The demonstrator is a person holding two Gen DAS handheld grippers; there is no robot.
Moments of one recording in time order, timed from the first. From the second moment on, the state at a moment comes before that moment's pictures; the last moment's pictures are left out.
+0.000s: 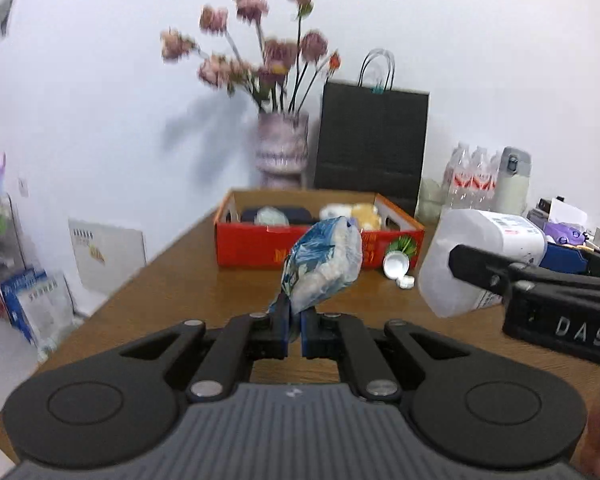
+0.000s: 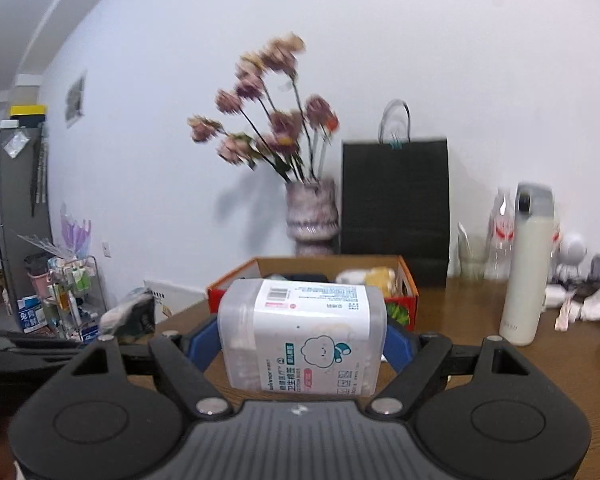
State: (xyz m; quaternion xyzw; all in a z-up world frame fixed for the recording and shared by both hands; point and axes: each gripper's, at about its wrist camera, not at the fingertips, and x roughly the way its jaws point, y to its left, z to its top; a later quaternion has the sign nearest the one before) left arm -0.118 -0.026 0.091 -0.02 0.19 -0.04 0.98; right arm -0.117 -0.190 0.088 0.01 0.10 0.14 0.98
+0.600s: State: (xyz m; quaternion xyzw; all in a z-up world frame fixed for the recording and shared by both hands) left arm 0.004 -0.011 0.142 -0.05 0.18 -0.07 0.98; right arm -0.015 -0.198 0.128 0.01 0.11 0.13 0.99
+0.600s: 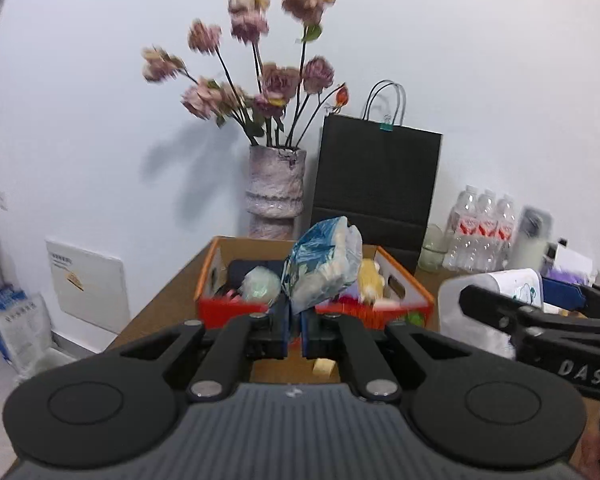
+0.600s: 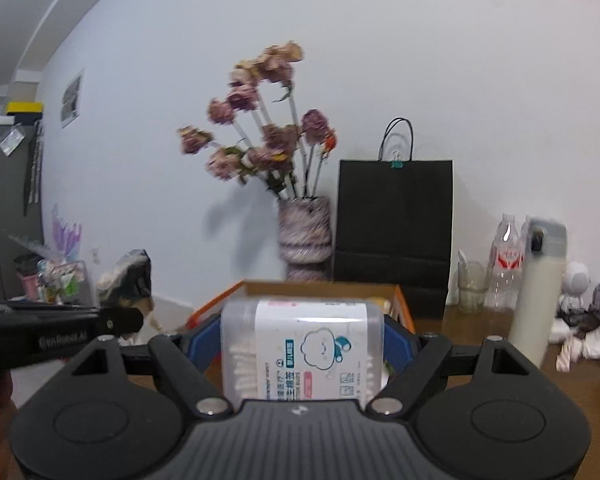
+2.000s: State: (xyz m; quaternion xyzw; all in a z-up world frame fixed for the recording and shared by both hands) left arm 0.128 -0.020 0.177 0.05 0.29 -0.02 0.96; right arm 0.173 -0.200 0.171 -0.01 0.34 0.15 0.93
